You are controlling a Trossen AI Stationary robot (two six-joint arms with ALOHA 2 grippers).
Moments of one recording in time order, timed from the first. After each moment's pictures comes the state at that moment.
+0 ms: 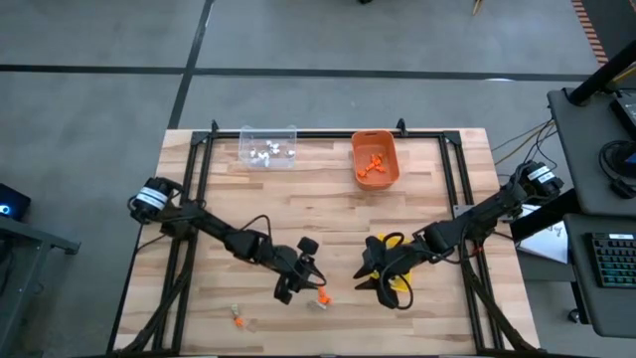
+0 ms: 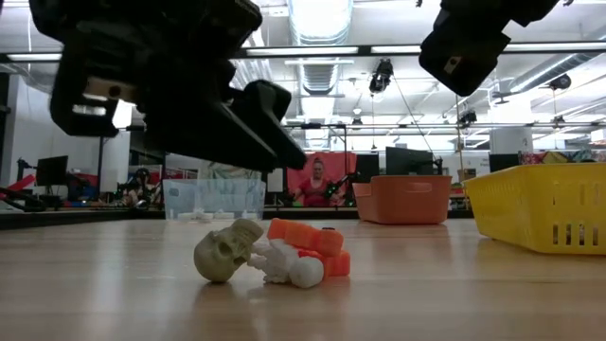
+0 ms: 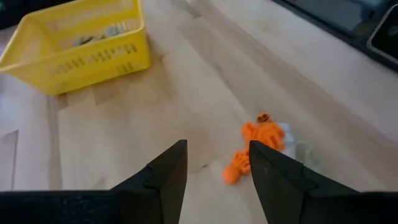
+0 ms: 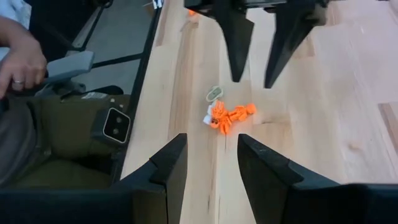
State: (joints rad) left arm -0.35 1.79 0.81 0.42 0.01 0.18; right arm 0.46 1.45 0.85 0.01 0.03 0.52
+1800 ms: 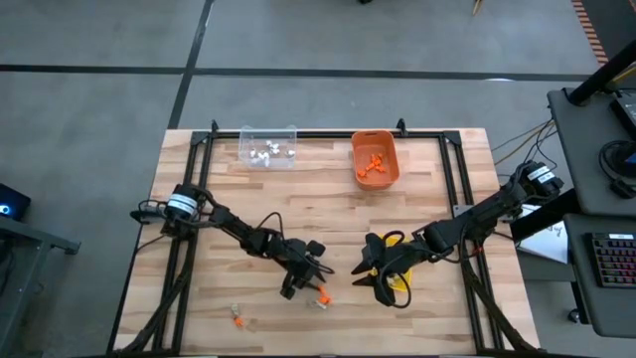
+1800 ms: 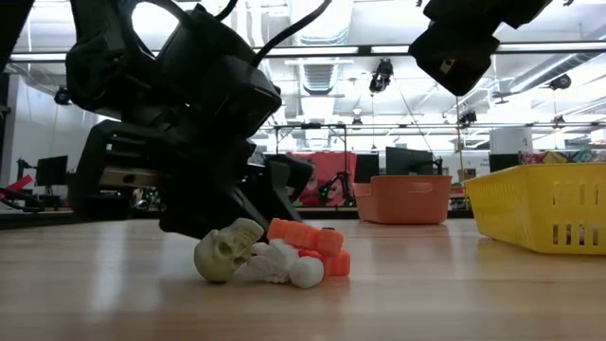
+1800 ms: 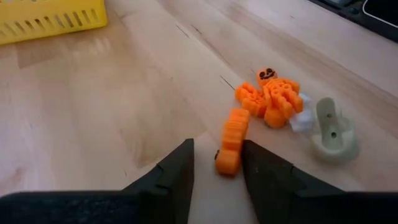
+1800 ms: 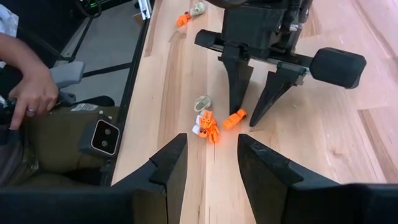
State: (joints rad) left arm -0.25 2.02 0.80 0.66 0.28 0.18; right arm 0.45 1.45 0.85 0.01 0.08 0.52
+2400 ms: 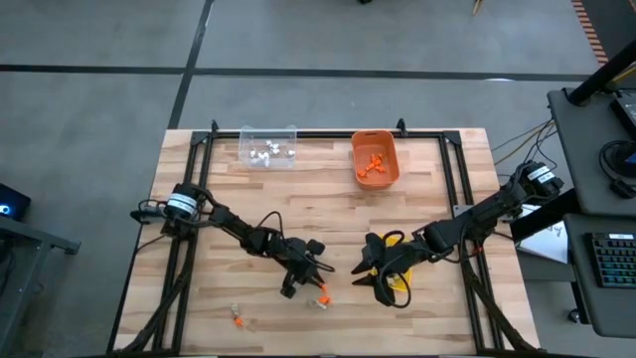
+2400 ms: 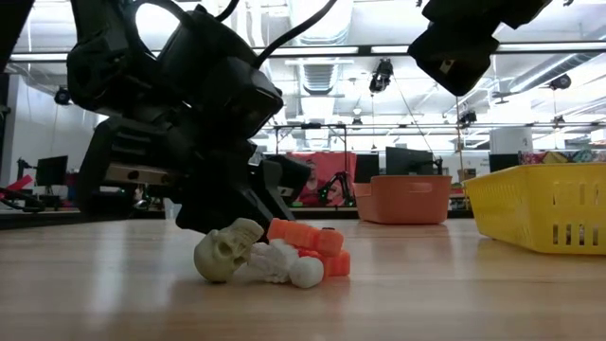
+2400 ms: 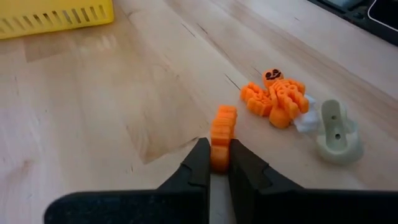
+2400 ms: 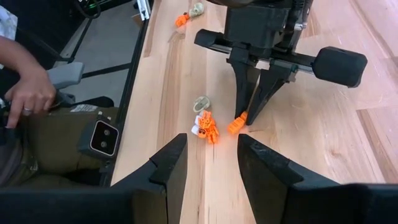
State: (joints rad) left arm -0.25 2.02 0.79 0.65 0.28 0.15; right arm 0.45 1.45 0.85 0.01 0.08 0.52
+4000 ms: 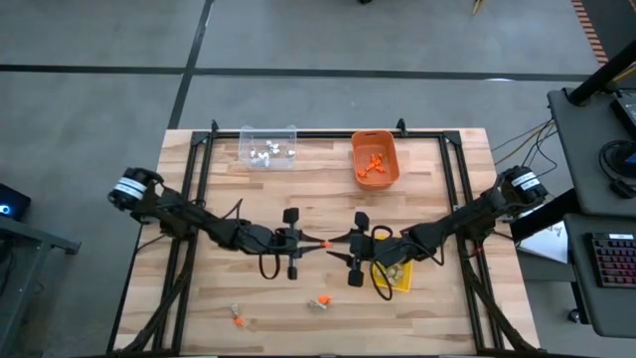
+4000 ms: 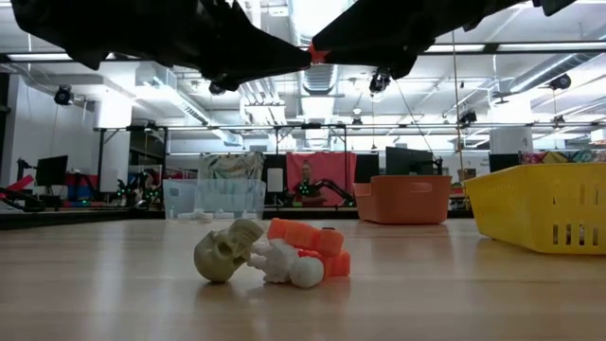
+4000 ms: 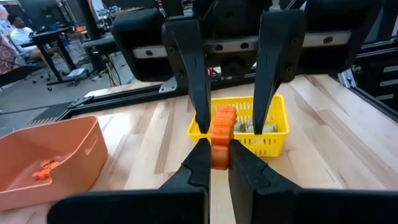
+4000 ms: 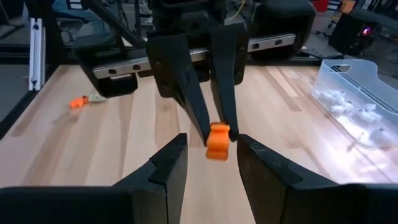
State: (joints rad) left arm -0.32 1.60 0.65 0.78 -0.36 0.12; right arm 0.38 1.59 0.85 0.41 0.50 0.11
